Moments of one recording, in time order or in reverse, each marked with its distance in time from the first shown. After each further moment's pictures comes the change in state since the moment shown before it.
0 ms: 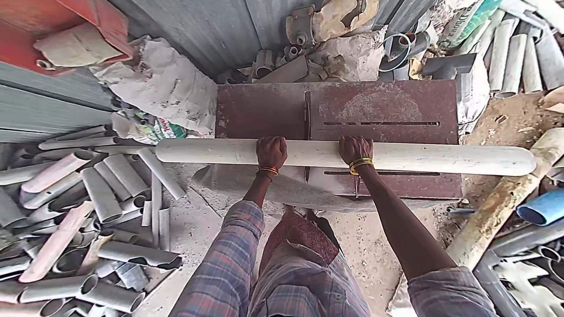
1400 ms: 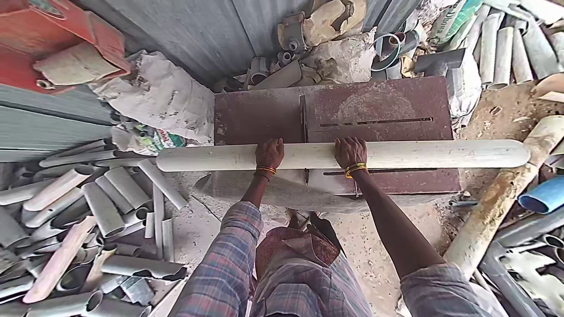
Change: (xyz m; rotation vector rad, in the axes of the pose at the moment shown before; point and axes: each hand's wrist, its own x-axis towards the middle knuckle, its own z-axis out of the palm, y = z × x) left_hand 0.022 0.006 -0.022 -0.057 -0.273 -0.162; right_hand -0.011 -0.002 0.020 0.098 0.257 -0.114
